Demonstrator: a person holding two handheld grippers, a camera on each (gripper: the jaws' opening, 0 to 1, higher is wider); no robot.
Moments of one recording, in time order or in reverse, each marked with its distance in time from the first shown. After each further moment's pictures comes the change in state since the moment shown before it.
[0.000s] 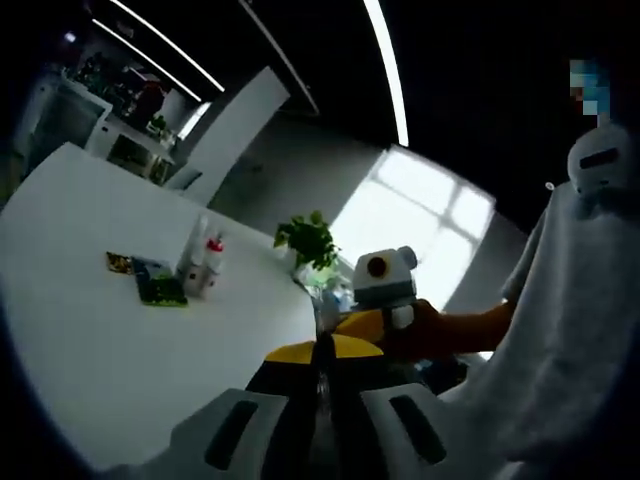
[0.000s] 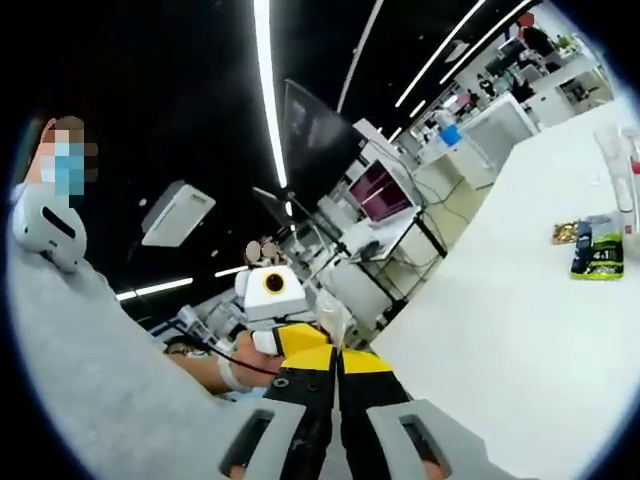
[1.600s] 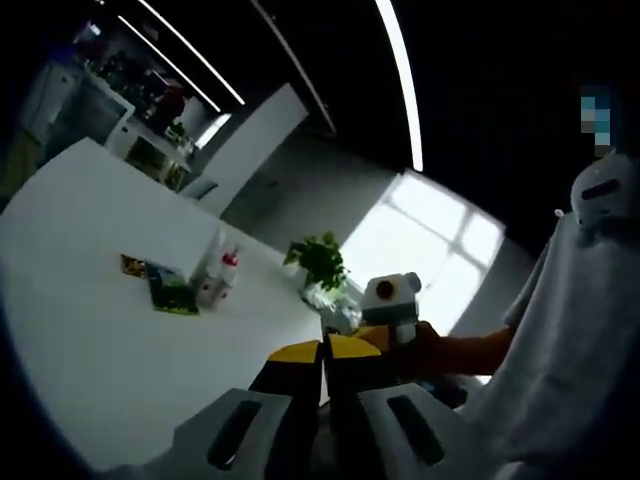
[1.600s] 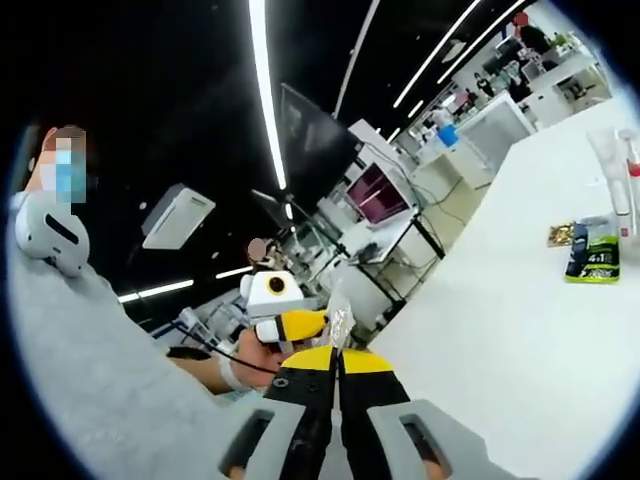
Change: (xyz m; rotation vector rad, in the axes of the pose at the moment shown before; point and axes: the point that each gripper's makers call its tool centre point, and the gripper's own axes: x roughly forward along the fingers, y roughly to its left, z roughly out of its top) left arm -0.012 0.014 0.018 -0.068 -0.092 0.041; right arm -0.005 -0.005 0.006 0.002 -0.001 0.006
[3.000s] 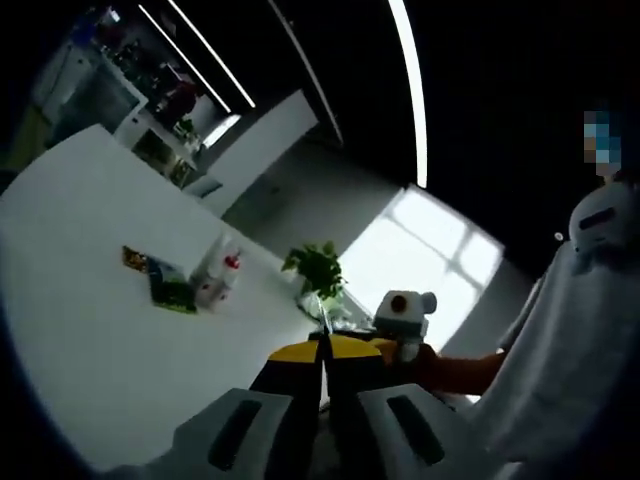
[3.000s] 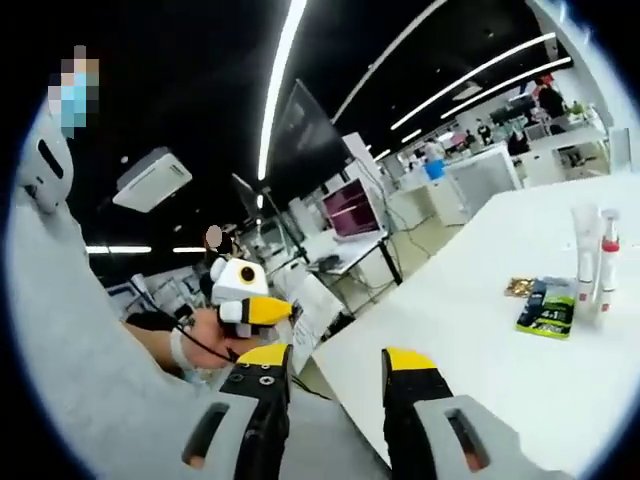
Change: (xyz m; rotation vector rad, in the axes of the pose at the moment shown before) left arm -0.002 0.002 0.007 -0.081 -0.030 -0.004; right arm -0.017 -0.028 0.009 -0.290 -0.017 -0.260
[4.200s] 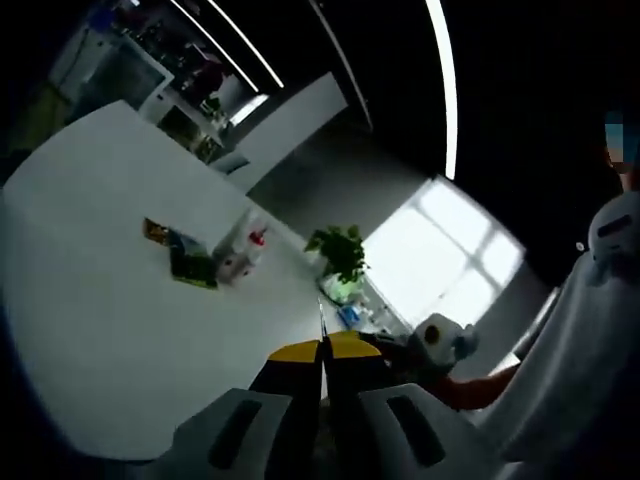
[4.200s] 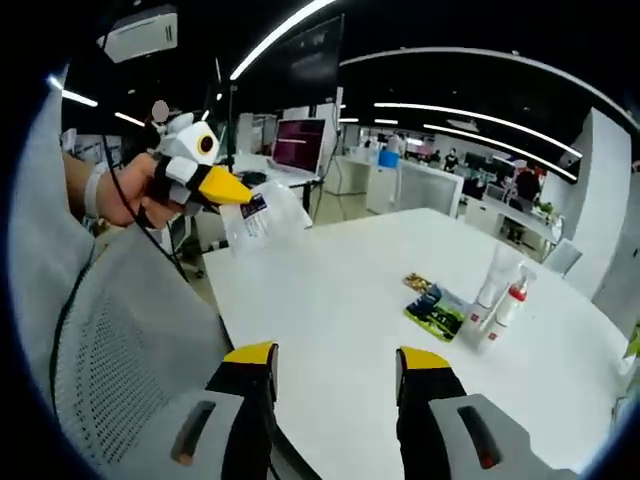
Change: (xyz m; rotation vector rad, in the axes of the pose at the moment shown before) left arm 0.006 0.027 -0.014 -0.075 0.074 0.115; right arm -0.028 -0.045 -0.058 -0.424 0.221 -0.363
